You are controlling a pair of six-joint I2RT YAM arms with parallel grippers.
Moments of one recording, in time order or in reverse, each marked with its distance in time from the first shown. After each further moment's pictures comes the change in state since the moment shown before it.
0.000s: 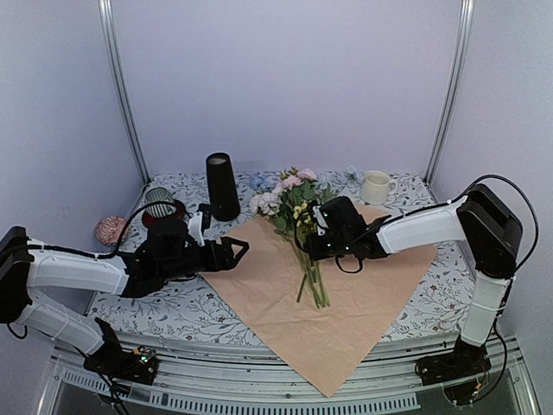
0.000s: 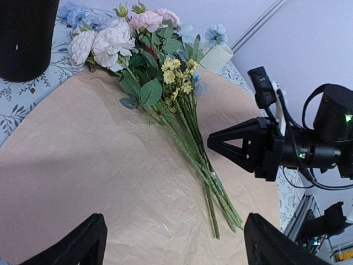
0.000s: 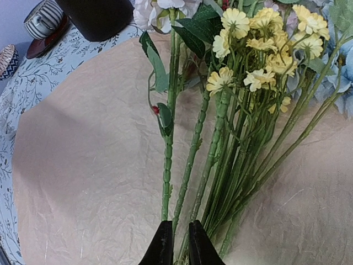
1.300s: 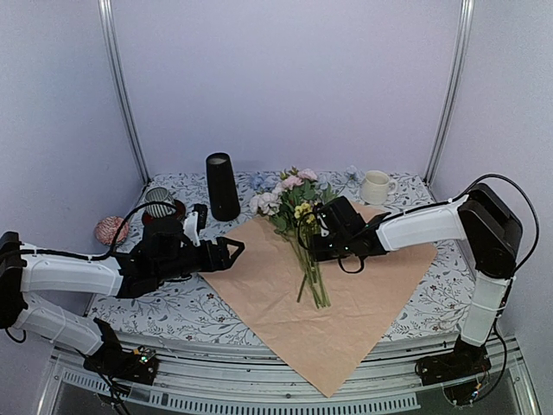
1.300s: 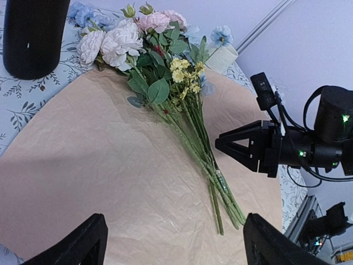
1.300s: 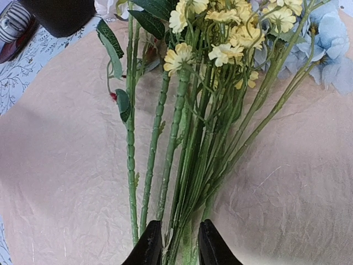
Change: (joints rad) left arm 0.010 -0.060 -0.012 -0.053 -0.011 0.002; right arm -0.001 0.010 0.041 -0.142 0.076 0.063
